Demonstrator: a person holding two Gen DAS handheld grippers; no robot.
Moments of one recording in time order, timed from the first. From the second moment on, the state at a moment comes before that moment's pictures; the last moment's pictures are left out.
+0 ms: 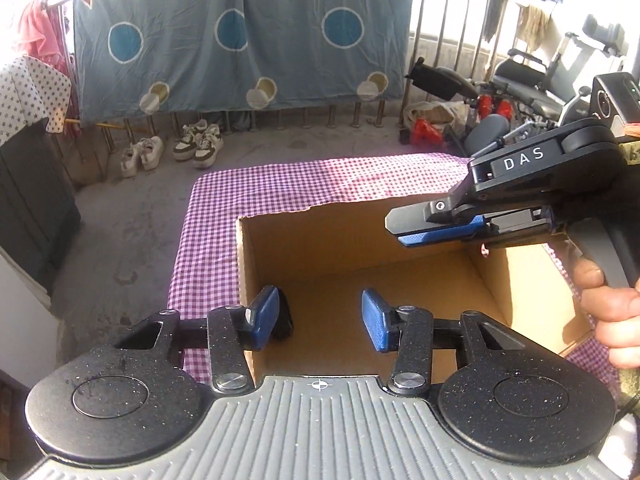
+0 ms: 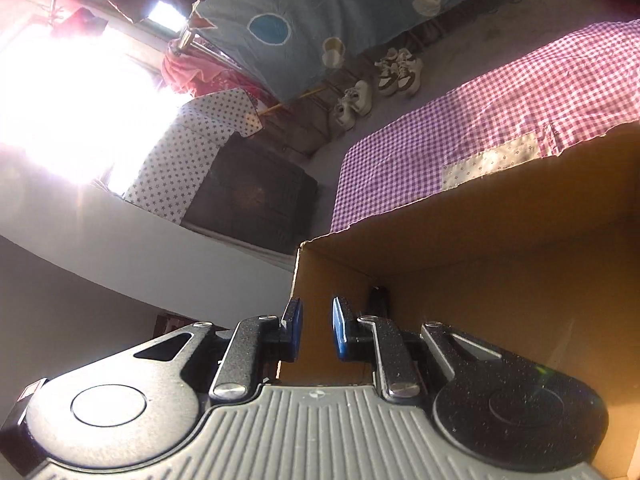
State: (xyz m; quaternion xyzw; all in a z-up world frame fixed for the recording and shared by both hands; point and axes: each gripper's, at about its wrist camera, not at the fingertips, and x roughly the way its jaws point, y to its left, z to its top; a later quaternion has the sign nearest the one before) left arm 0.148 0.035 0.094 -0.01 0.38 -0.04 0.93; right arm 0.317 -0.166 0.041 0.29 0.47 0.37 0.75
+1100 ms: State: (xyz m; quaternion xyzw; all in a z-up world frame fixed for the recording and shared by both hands) left arm 0.065 -0.155 -0.039 0.15 0.40 -0.23 0.88; right arm 0.118 -0.331 -0.091 0.36 0.44 0.15 0.81
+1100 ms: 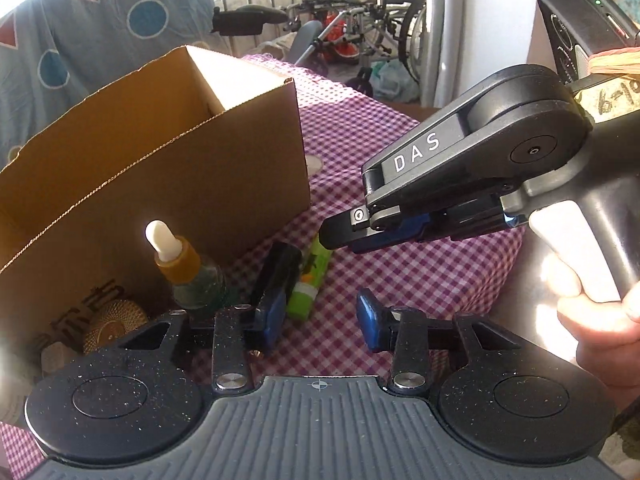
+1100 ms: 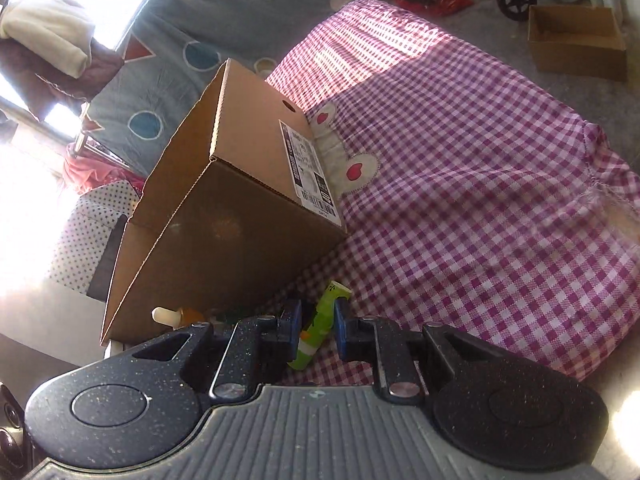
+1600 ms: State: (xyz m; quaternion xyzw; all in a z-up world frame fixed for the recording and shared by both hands) left arm 0.076 -0.159 -0.046 0.13 0.44 -0.23 0.86; right arm 0.127 -0.345 -0.102 0.38 0.44 0.16 0.80
